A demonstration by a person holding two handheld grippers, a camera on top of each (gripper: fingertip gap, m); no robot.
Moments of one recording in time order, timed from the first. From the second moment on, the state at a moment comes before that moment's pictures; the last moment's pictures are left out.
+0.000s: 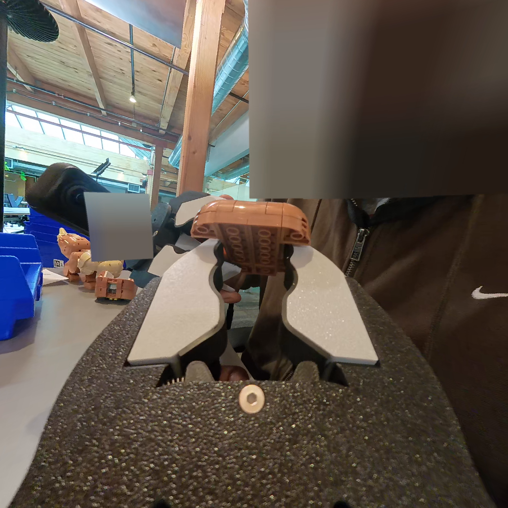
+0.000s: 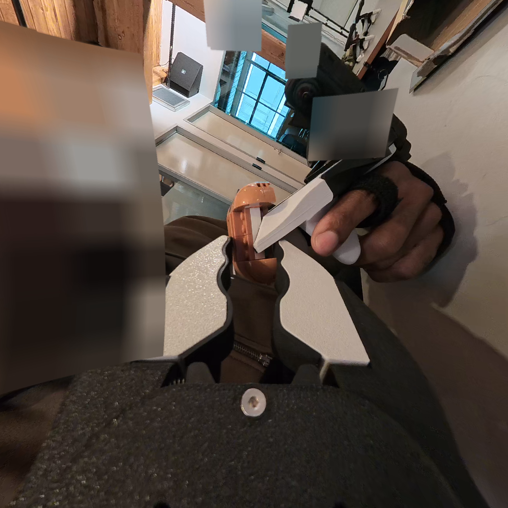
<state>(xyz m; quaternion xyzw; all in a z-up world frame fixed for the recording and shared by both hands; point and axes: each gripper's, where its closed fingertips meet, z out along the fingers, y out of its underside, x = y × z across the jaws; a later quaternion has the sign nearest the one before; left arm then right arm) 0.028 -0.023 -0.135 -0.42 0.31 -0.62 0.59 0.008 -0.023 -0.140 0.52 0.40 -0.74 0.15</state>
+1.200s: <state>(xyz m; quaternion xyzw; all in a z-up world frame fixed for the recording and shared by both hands) 0.025 -0.010 -0.138 -0.45 0.29 -0.58 0.62 0.000 -0.016 -0.137 0.49 0.29 -0.81 0.12</state>
